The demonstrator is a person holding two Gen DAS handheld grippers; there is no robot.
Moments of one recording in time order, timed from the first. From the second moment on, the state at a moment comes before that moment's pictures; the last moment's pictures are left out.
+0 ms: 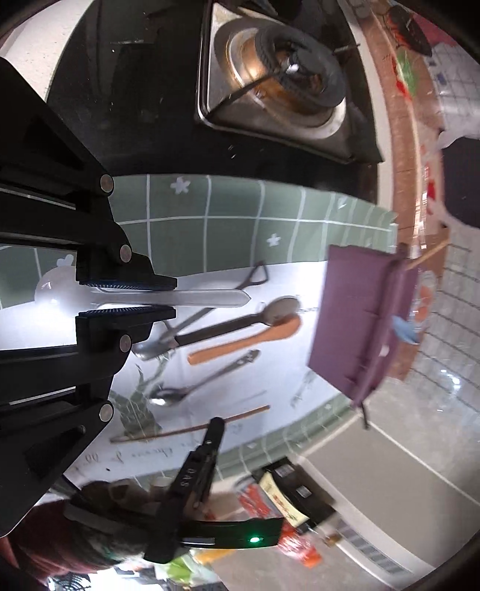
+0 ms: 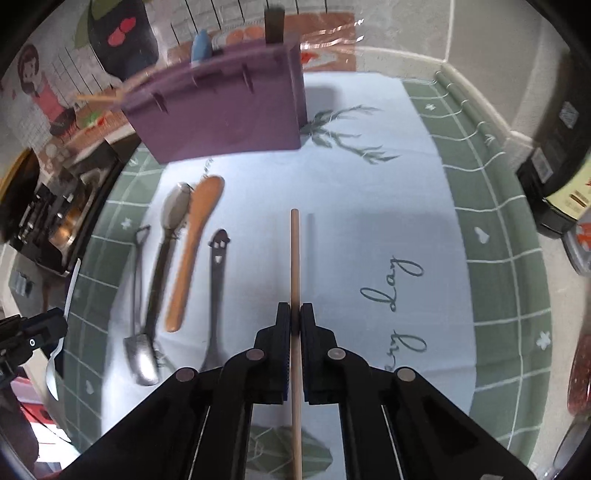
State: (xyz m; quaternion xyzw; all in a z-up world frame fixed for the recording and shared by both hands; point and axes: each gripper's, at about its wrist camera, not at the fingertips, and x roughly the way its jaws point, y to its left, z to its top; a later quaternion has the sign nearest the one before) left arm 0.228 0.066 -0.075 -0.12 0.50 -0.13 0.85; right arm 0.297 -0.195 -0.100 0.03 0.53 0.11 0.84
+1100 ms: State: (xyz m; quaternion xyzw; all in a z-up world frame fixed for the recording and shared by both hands) left arm 0.303 0.036 0.175 -0.10 0.12 -0.12 0.98; right arm 0.329 -0.183 0.194 0.03 0.16 0.11 0.98
